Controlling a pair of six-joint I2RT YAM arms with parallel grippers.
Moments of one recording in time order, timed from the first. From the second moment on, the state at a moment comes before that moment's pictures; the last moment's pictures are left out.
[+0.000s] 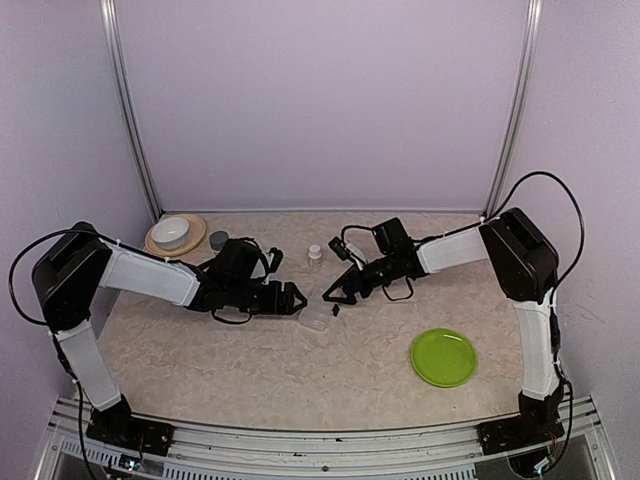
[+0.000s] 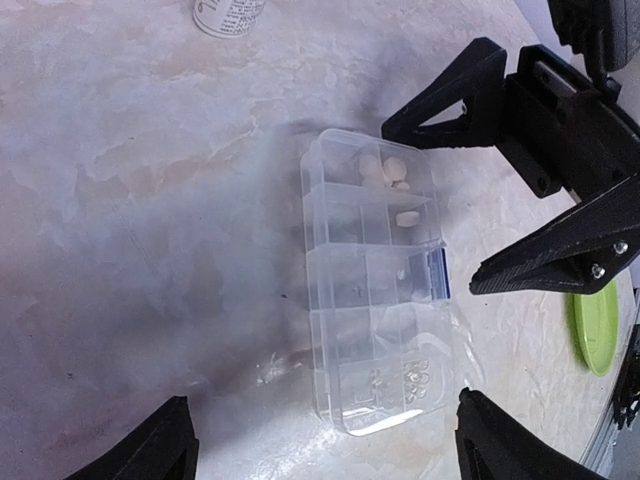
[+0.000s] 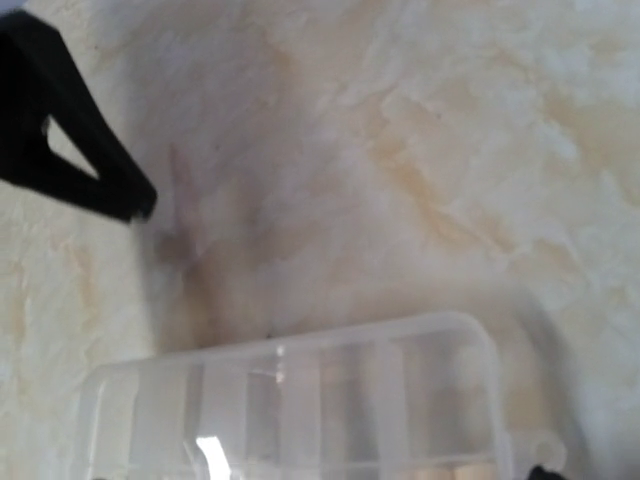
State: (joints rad) left arm -0.70 1.79 0.91 0.15 0.21 -0.51; right arm 0.58 2.18 1.38 0.03 -0.75 -0.08
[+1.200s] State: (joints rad) left arm -0.65 1.62 0.80 0.15 0.20 -0.46; right arm 0.83 2.03 1.11 0.05 -0.75 -0.12
